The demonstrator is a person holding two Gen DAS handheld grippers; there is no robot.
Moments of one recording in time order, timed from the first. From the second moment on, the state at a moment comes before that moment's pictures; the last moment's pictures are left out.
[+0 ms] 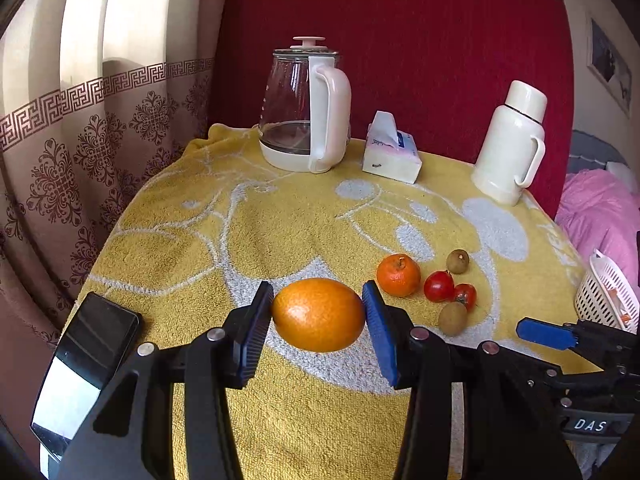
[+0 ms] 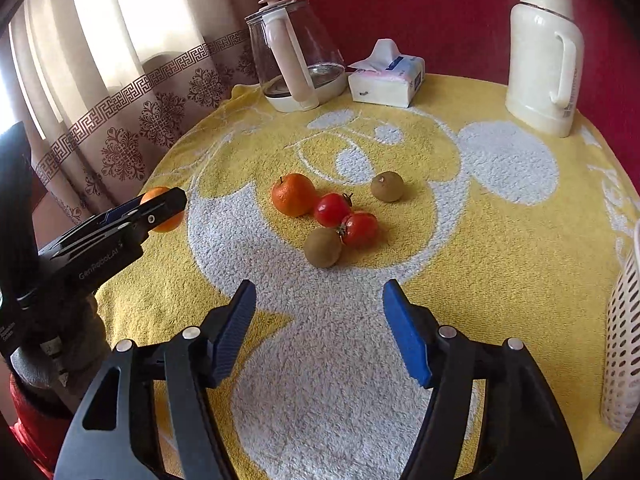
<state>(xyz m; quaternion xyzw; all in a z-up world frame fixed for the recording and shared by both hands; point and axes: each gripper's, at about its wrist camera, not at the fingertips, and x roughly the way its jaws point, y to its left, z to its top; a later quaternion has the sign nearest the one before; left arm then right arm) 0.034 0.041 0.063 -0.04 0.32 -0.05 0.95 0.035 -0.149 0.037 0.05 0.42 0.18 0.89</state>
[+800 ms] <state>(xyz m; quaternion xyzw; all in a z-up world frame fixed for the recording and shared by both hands) 0.039 0.046 0.061 -0.05 0.33 -0.04 0.94 0.082 -0.130 0.012 0.05 0.44 0.13 0.89</state>
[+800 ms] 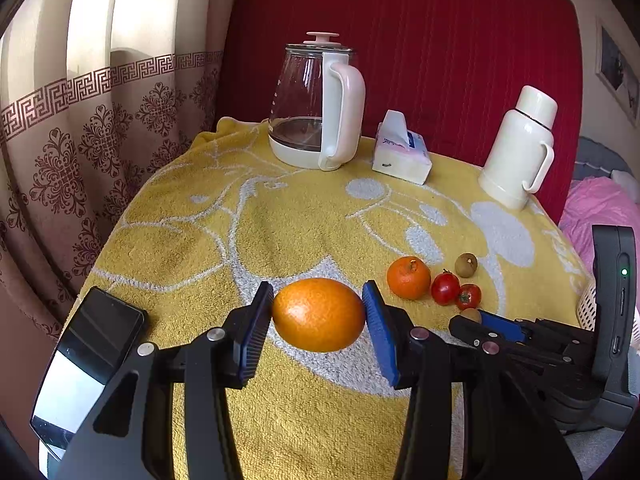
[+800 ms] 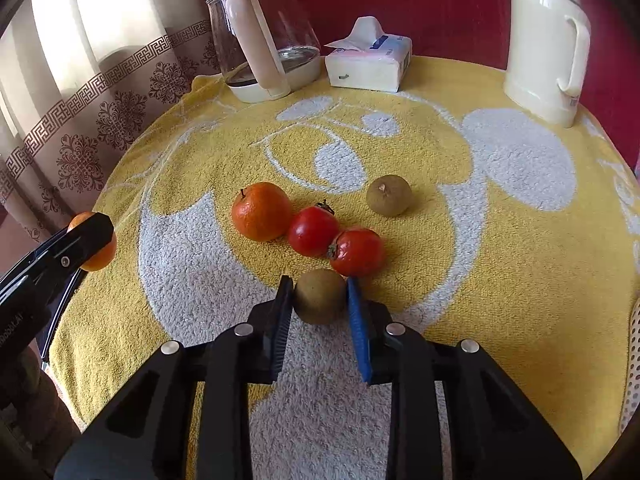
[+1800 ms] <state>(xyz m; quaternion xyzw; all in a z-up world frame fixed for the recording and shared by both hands) 0.019 0.021 0.076 -0.03 0.31 -0.08 0.95 -0.018 -0.203 0.073 0.12 0.35 0.11 0.92</state>
